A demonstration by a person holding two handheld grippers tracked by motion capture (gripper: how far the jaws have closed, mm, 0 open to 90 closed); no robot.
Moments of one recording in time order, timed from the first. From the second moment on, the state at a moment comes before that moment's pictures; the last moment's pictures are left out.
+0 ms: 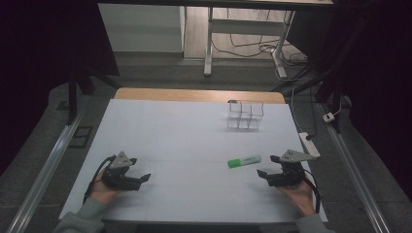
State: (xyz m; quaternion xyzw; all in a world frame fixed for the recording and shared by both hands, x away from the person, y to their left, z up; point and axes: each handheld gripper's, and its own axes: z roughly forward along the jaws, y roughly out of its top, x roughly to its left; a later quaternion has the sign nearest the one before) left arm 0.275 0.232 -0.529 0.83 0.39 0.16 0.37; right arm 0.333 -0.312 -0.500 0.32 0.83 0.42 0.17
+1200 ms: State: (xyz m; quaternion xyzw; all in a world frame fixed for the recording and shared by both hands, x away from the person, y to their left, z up) left arm 0.276 0.231 -0.529 0.83 0.39 0.16 0.37; right arm 0.346 -0.304 -0.484 0.34 0.82 0.43 0.17
